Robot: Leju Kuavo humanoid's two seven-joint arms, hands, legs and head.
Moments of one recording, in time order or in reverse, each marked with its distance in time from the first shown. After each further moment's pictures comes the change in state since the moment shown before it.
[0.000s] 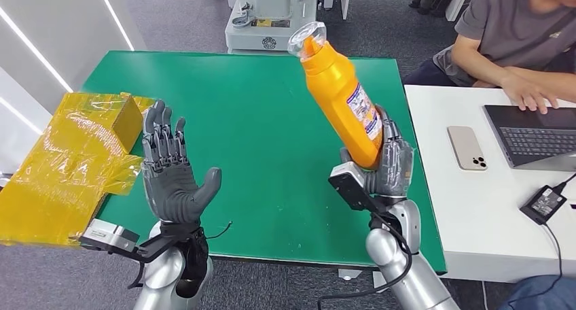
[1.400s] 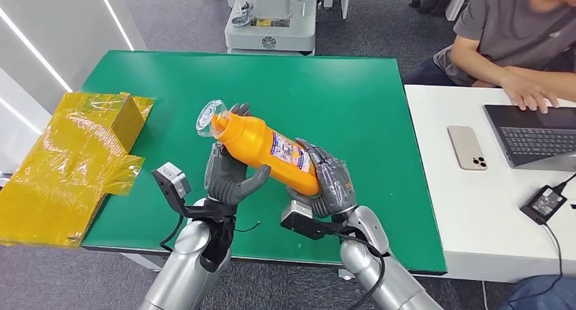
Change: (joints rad) left arm -0.191 0.005 -0.049 0.372 0.153 -0.270 0.113; right arm -0.071 0.039 0.212 0.237 -0.068 0.236 -0.214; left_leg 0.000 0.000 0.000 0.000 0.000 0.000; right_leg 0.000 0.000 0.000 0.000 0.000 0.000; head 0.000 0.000
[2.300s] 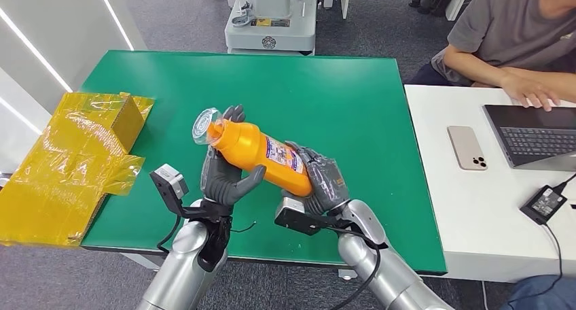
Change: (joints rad) left arm 0.002 0.006 0.024 0.017 -0.015 -0.001 -0.010; right arm -0.052 0.011 0.031 0.067 0.022 0.105 0.015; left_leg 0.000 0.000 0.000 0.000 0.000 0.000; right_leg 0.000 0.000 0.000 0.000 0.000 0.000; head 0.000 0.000
